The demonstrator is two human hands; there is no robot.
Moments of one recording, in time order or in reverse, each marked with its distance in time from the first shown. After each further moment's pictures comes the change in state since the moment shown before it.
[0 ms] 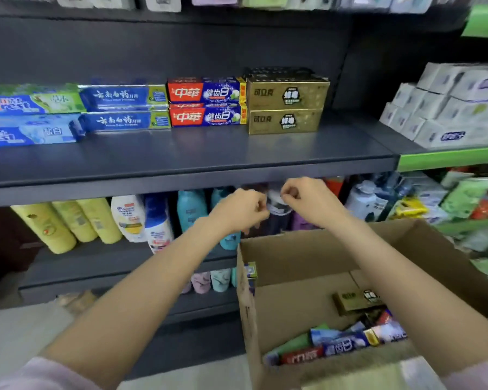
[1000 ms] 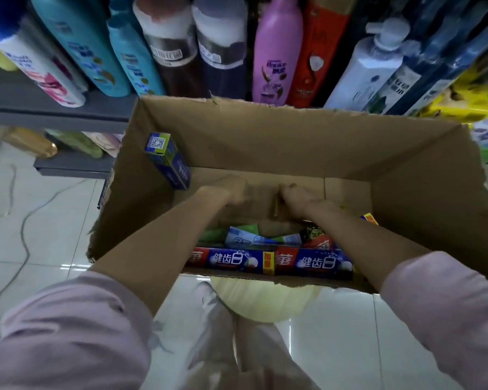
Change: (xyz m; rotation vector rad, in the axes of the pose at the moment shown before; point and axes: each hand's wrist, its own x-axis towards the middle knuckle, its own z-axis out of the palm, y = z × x) left_hand 0.069 0.050 0.317 -0.078 -0.581 -0.531; right_hand -0.060 0.291 0.181 -0.298 -0.947 -0.069
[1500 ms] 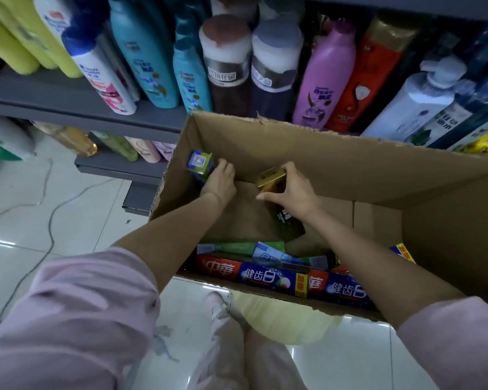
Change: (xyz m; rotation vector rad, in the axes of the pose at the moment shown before) left_hand -0.027 -0.061 -0.020 1.242 0.137 -0.149; right_hand 0.000 -0.072 -0.037 0.626 0.384 -0.158
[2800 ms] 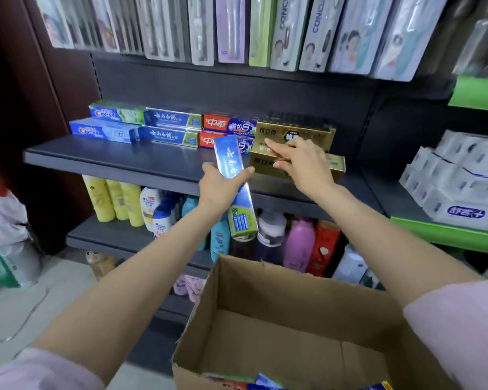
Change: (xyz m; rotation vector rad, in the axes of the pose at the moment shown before) left_hand -0.175 -0.219 -0.127 -2.159 1.113 -0.645; right_hand -0.038 -0.251 -0.218 -0.646 0.722 -0.590
